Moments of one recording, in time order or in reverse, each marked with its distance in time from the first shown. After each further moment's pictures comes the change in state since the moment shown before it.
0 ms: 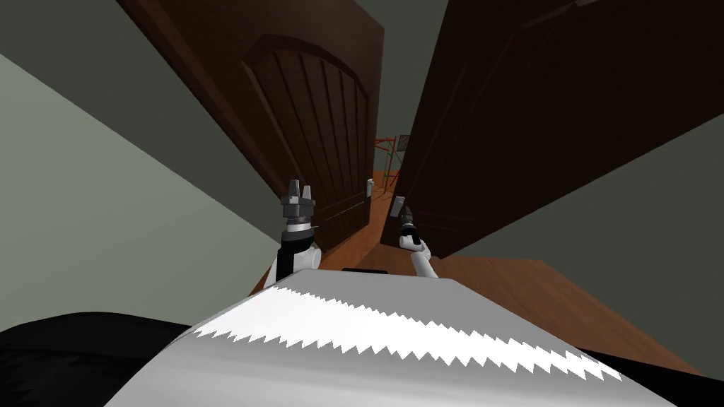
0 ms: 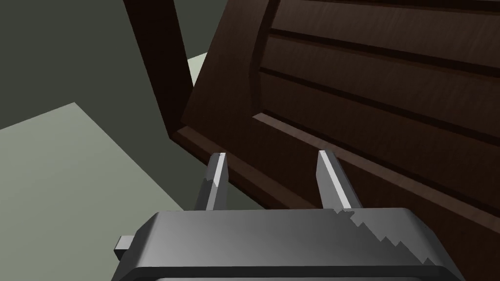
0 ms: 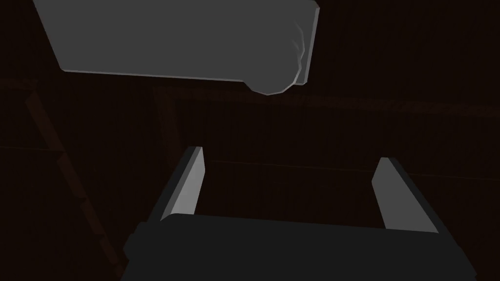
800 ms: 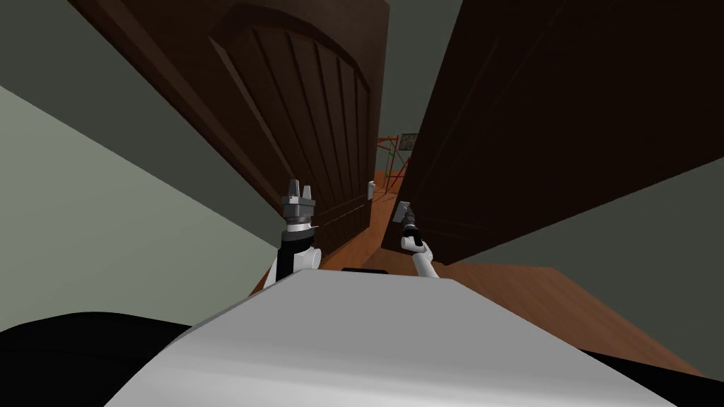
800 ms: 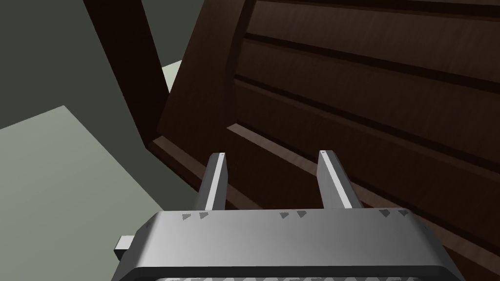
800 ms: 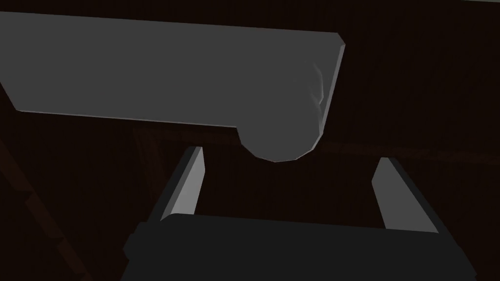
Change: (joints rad) arm 0.014 -0.011 -0.010 -0.002 -0.003 -0.013 0.001
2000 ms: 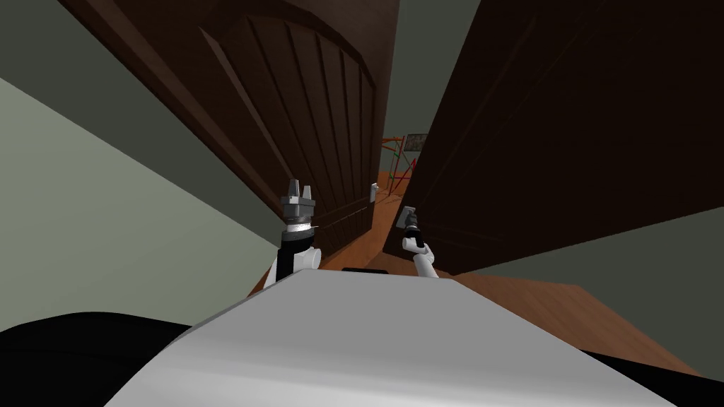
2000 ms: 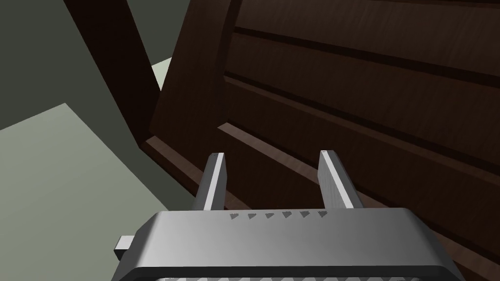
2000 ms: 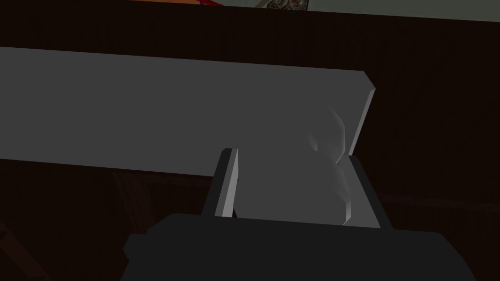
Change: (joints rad) arm 0.005 0.009 -0.049 0.008 -0.009 -0.004 0.021
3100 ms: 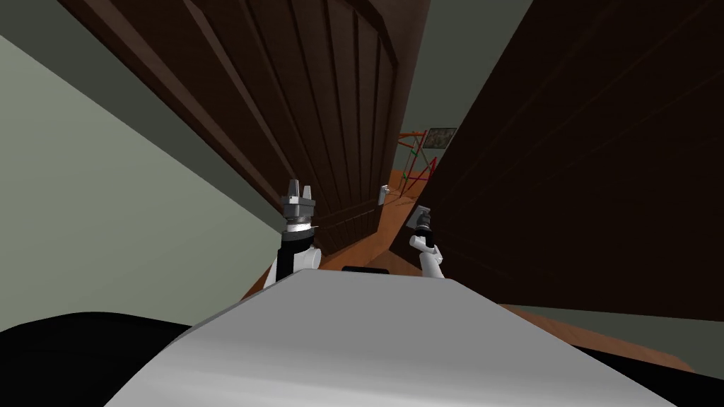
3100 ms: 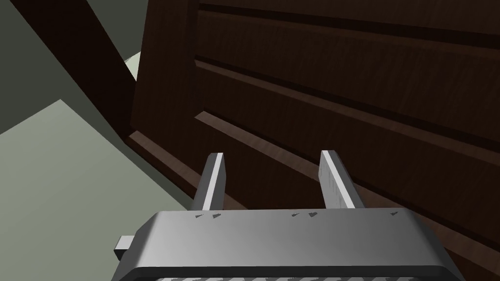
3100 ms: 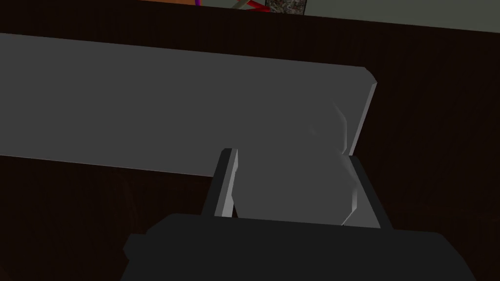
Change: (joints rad) arm -0.045 -0.001 -0.208 -0.002 -0.036 -0.005 0.107
